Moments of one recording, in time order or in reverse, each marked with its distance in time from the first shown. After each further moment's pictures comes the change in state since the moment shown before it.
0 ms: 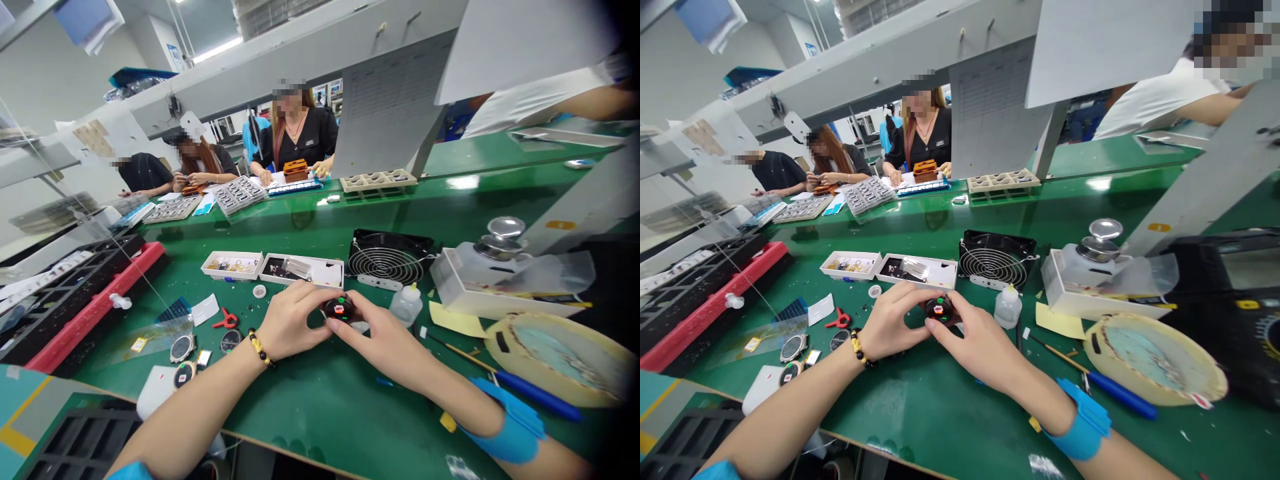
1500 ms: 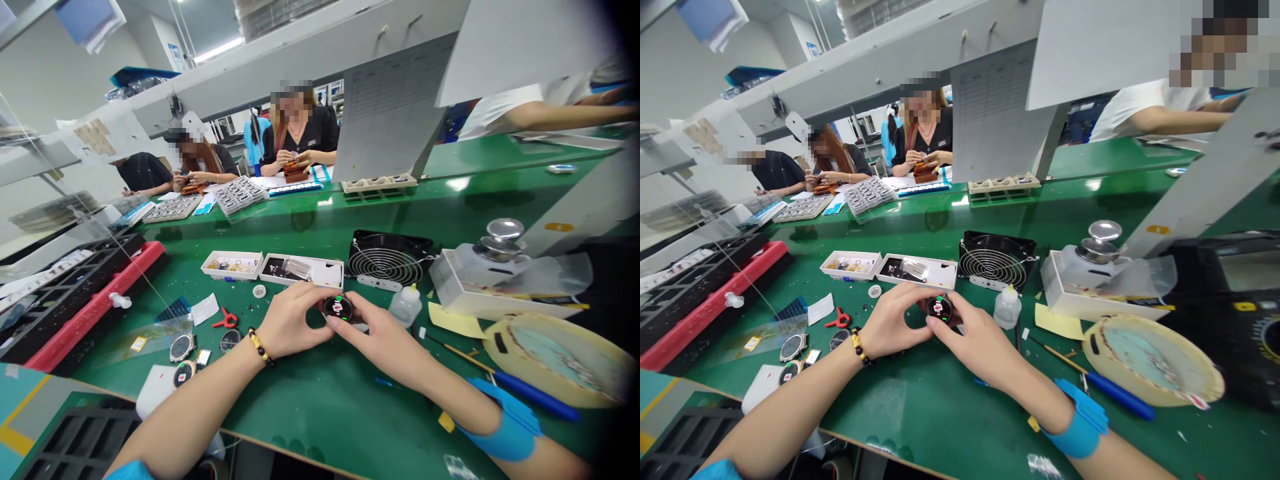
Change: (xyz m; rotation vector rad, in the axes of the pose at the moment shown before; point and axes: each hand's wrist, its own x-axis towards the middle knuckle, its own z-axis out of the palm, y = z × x) left_hand -0.001 -0.001 0.001 -0.126 -0.087 -0.143; right_hand 0.003 0.001 0.000 0.019 0.014 0.022
